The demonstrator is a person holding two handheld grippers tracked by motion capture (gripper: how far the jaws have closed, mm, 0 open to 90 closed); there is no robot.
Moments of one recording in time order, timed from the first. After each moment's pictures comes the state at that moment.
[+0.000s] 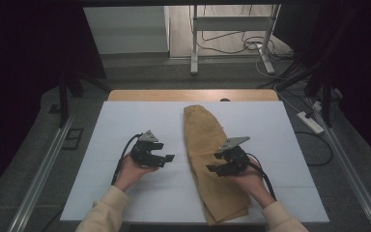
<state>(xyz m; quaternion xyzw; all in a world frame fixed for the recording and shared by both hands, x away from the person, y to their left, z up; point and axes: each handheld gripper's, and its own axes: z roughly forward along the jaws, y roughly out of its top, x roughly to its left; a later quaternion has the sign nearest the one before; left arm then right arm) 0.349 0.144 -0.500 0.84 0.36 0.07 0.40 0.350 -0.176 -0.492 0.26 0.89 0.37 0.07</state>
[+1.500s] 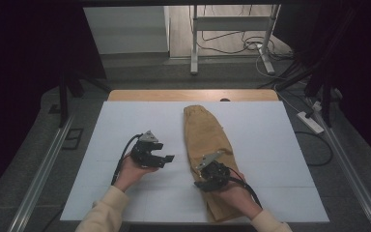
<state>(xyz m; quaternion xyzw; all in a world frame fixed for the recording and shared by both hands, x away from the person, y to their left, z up) 0.349 0.144 -0.502 0.84 0.36 0.07 0.40 0.316 -0.124 -0.514 0.20 0.94 0.27 0.08</state>
